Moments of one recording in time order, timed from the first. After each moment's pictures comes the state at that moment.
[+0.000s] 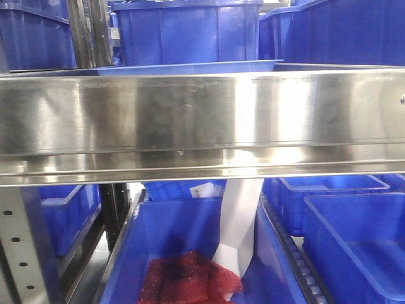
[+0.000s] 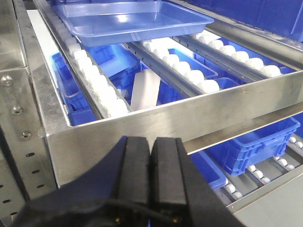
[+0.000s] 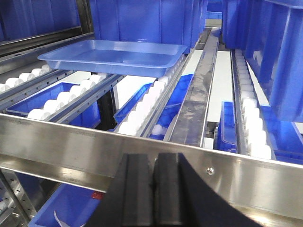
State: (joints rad) left arm -0.60 0.36 -0.47 0.10 0.48 -0.22; right arm 0.36 0.28 -0.43 -0.09 0.40 0.19
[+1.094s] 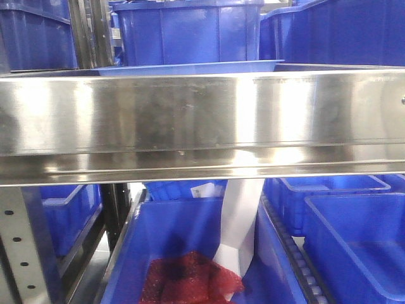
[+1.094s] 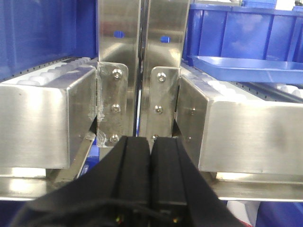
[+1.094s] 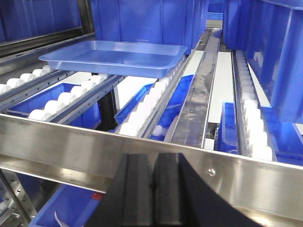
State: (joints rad) left arm -0.06 -0.01 0.03 -0.22 0.07 0.16; right arm 0.36 0.28 -0.43 -0.09 0.39 0.19
